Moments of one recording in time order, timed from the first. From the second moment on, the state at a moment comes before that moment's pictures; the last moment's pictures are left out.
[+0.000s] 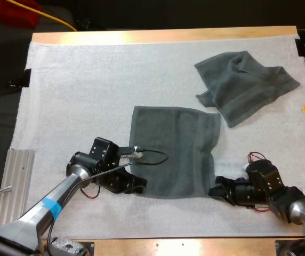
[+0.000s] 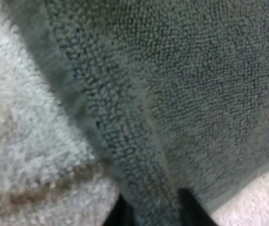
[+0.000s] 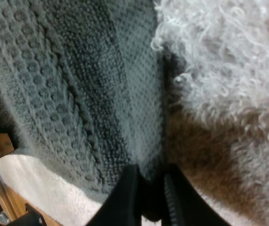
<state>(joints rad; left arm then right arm) -0.32 1.38 -0.56 0.71 0.56 -1.98 0.49 1.20 -0.22 0.08 -0.60 -0.84</state>
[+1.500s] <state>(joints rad) -0.47 1.23 -0.57 0.87 0.66 -1.91 0.49 0.82 -0.26 0.43 -0.58 -0.70</state>
